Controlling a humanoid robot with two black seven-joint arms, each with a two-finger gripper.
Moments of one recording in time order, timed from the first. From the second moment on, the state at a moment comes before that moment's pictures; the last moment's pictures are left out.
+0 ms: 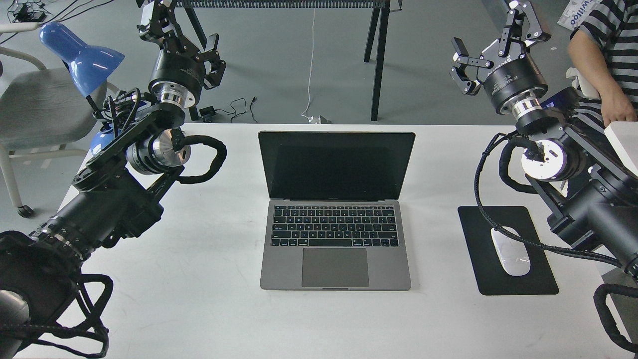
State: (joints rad) left arm -0.87 0.16 -0.85 -0.77 0.15 0.01 -0.49; right arm 0.78 -0.35 0.87 0.89 -0.18 0.22 0.37
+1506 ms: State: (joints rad) left arm -0.87 0.17 -0.85 -0.77 0.16 0.01 -0.49; right arm 1.26 -0.01 -0.29 0.33 -0.35 0.19 0.35
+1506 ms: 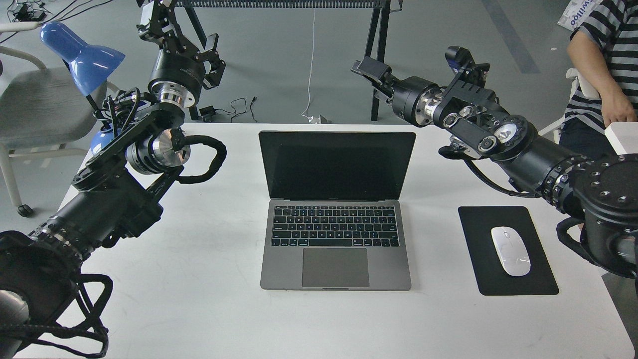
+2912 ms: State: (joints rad) left arm -0.87 0.17 -0.85 -0.77 0.16 0.01 -0.49; right arm 1.36 -0.37 -0.35 0.99 -0.45 0.25 0.34
